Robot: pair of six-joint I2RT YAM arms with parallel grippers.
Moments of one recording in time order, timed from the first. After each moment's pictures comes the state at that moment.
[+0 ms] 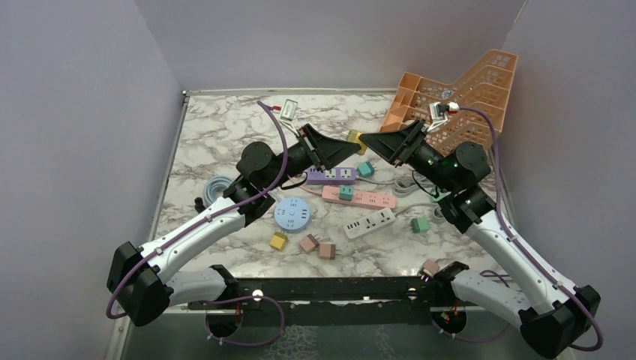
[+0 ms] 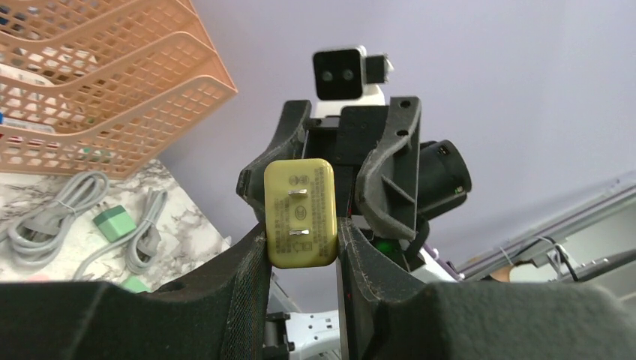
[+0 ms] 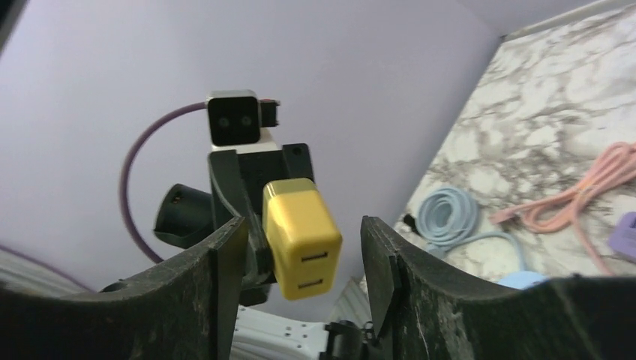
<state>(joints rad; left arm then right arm) -0.77 1.16 0.93 0.50 0.29 -1.09 0.51 0.92 0.87 0.25 -0.35 1.06</state>
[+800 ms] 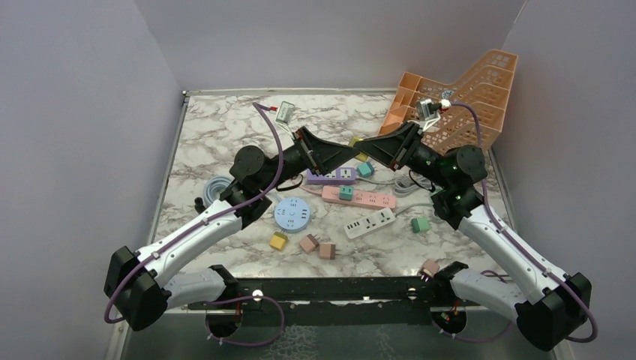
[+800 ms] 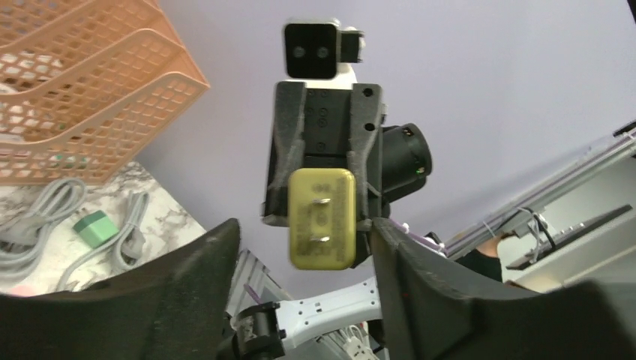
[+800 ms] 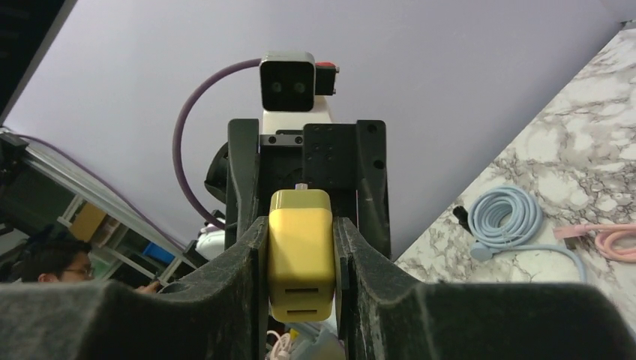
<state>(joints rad) -0.76 1.15 0.92 0.57 0.37 -1.10 0.50 1.00 0.83 0.59 -0.57 1.16</state>
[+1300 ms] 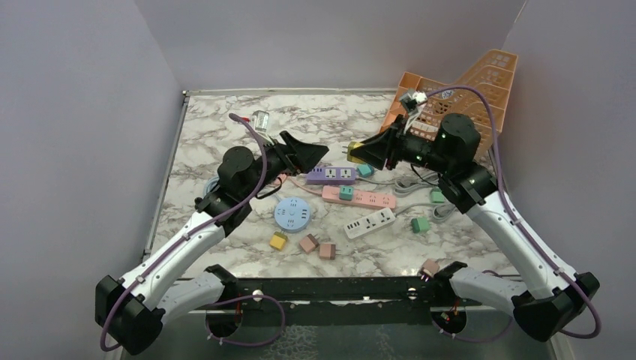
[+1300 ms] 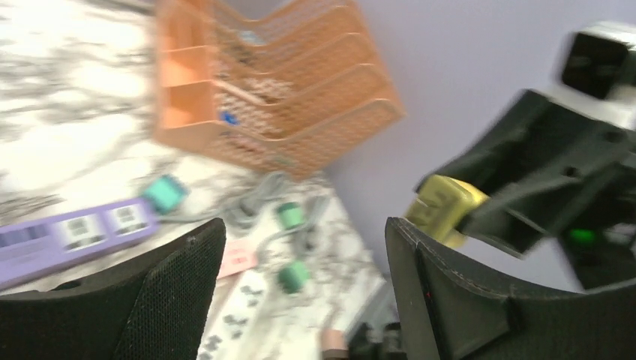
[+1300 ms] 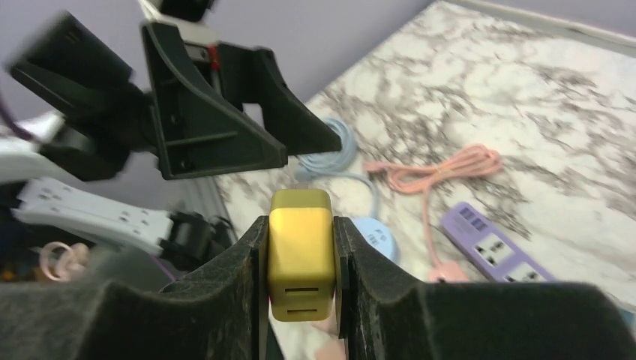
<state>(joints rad) -0.60 0.97 0.79 0.29 0.21 -0.88 0.50 1.04 1.08 -0.04 -0.59 0.47</state>
